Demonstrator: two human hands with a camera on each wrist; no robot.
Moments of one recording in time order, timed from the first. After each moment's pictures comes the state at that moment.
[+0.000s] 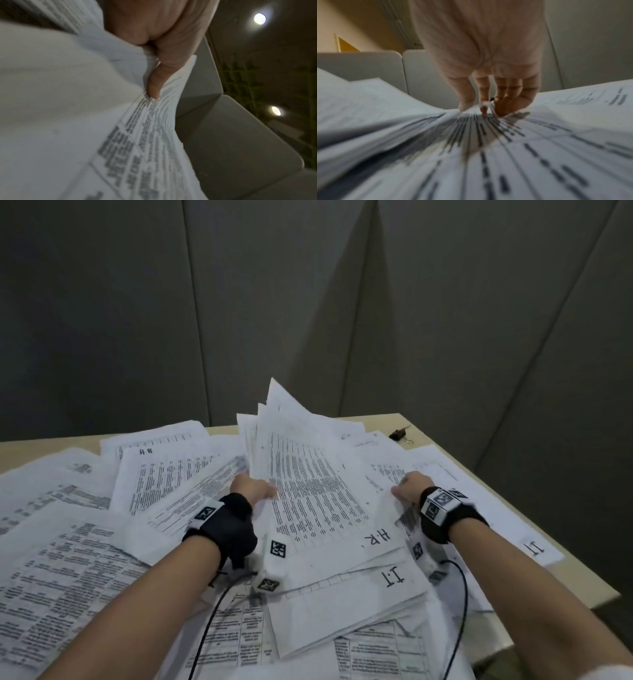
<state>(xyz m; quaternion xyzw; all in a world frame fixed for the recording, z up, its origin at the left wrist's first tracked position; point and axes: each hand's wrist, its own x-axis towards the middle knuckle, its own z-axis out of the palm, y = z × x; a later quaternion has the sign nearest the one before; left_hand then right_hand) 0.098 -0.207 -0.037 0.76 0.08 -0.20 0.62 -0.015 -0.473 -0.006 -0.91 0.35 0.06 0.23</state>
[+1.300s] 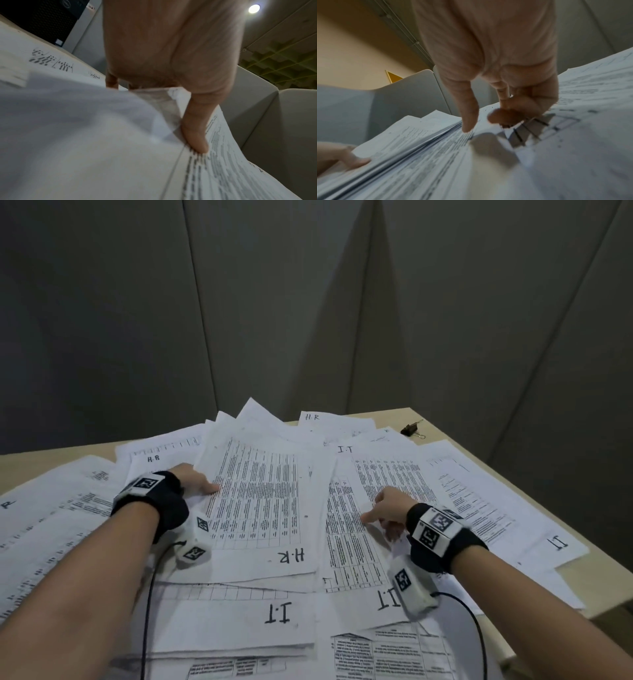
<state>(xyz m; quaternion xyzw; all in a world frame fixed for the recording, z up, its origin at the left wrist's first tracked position) 0.183 -0.094 -0.022 0.95 0.02 -0.19 0.26 -0.017 -0.404 -0.018 -0.87 0.29 0.12 0.36</state>
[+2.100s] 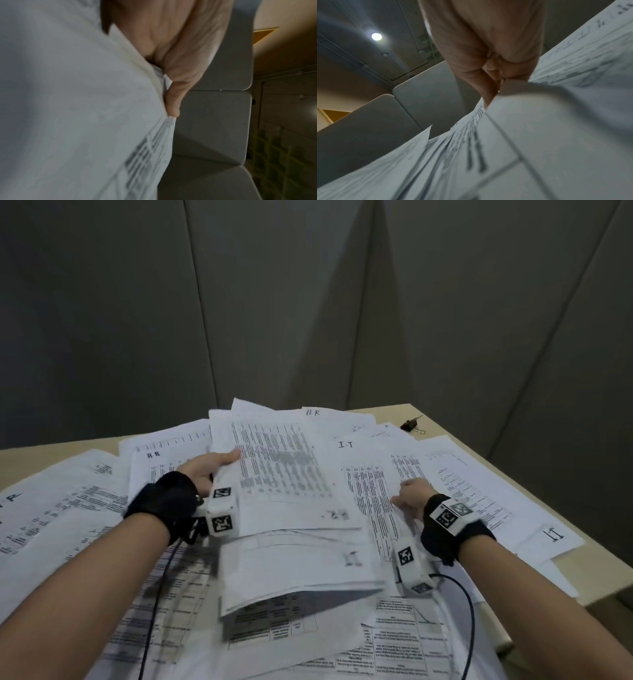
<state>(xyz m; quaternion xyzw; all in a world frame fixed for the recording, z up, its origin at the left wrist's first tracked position) 0.144 -0.125 -0.006 0.70 0.03 -0.30 0.65 -0.019 -0.441 -0.031 -0.80 0.39 0.04 0.45</state>
